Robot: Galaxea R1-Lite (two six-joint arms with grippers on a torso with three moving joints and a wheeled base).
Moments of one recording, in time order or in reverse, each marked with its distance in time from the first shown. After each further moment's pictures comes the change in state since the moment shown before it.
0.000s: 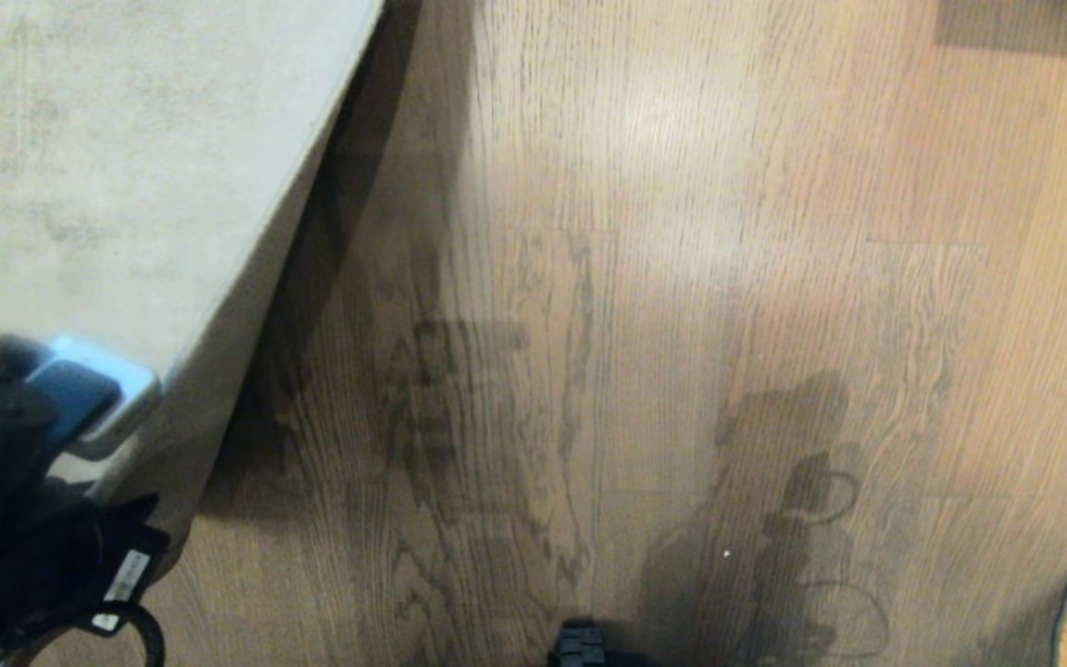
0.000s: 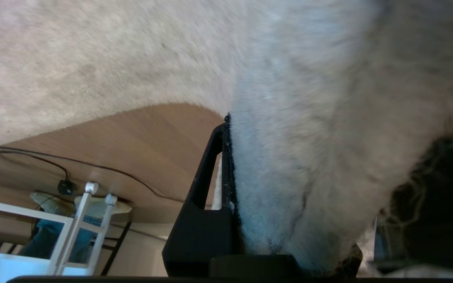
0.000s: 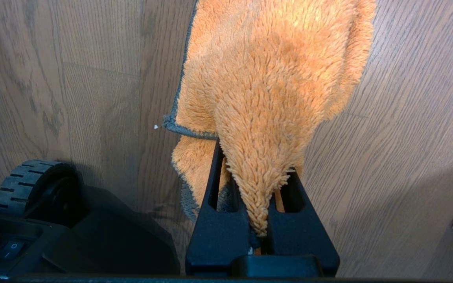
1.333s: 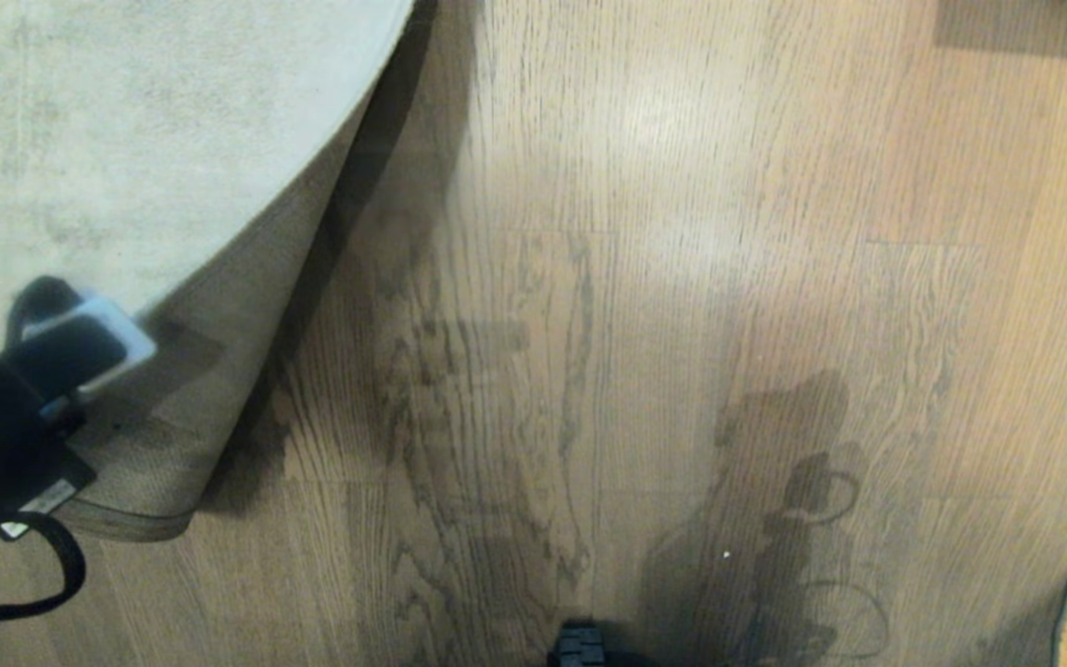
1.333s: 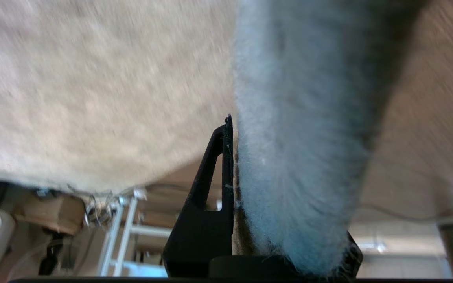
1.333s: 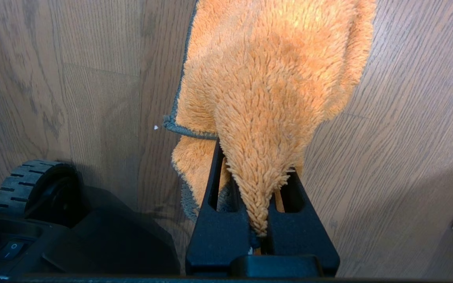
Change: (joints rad) left arm 0.485 0.026 -0.007 -0.355 -0.227 0.850; right arm 0.000 0.000 0.000 0.000 0.000 0.000
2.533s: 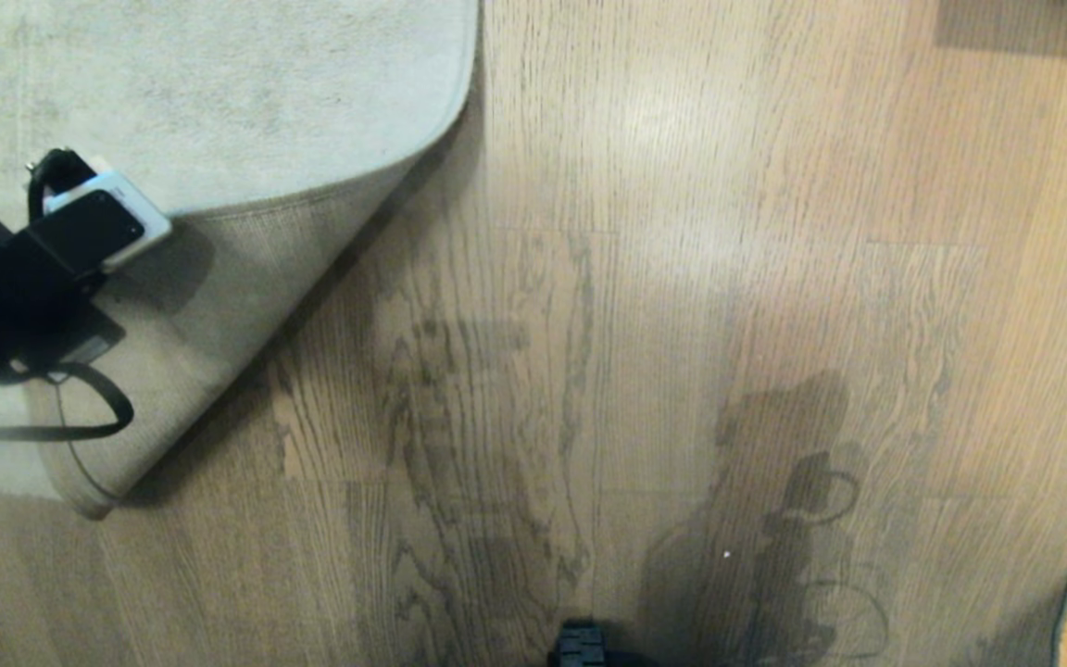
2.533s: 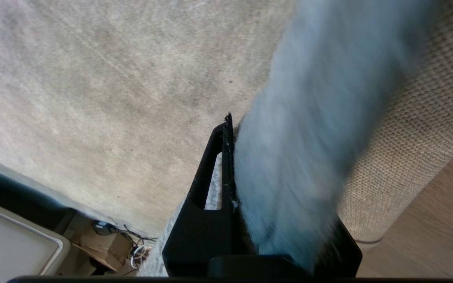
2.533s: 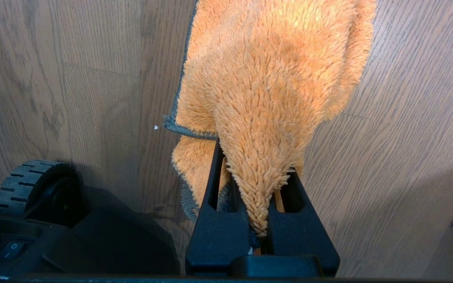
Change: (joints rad) left arm 0.093 0.139 -0.080 -0.428 -0.117 0.186; right arm 0.000 0.000 0.000 0.000 0.000 0.000
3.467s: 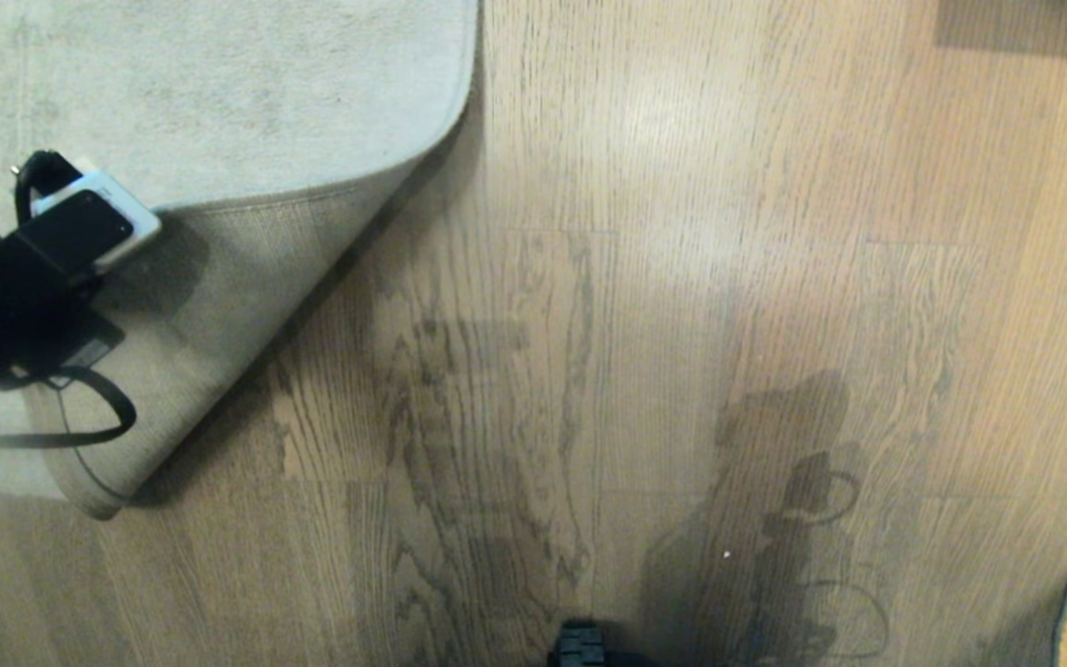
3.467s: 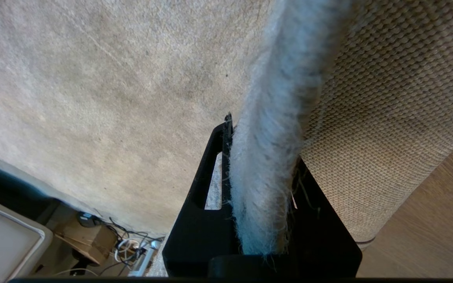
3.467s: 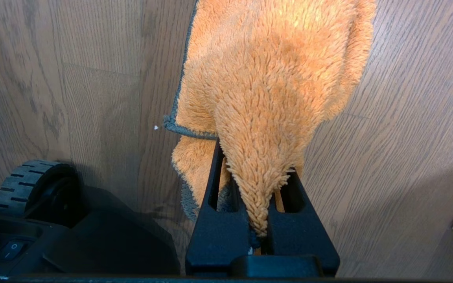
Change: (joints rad) left arm 0.012 -0.003 0.022 -0.007 0.002 -0.066; right arm 0.000 0.000 0.000 0.000 0.000 0.000
